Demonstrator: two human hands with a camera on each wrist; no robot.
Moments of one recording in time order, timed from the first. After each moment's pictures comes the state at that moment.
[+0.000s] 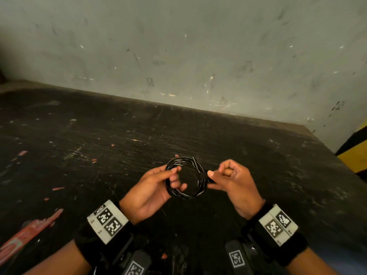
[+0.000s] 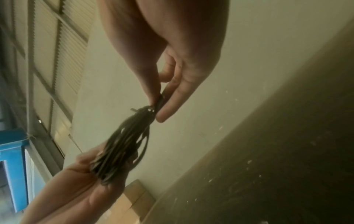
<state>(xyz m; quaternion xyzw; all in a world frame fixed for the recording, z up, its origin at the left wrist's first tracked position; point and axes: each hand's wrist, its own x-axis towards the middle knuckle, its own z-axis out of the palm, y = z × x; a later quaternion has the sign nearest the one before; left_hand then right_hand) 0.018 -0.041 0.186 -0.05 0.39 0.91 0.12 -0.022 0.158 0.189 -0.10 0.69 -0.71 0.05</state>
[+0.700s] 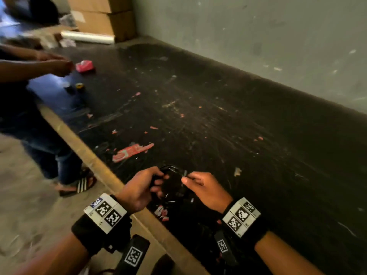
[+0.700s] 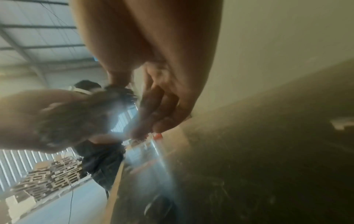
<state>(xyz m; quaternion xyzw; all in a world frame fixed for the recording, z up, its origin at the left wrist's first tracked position) 0.146 -0.153 0.103 -0.43 0.44 0.79 -0.02 0.021 -0.011 0.068 -0.38 0.72 -0.47 0.34</state>
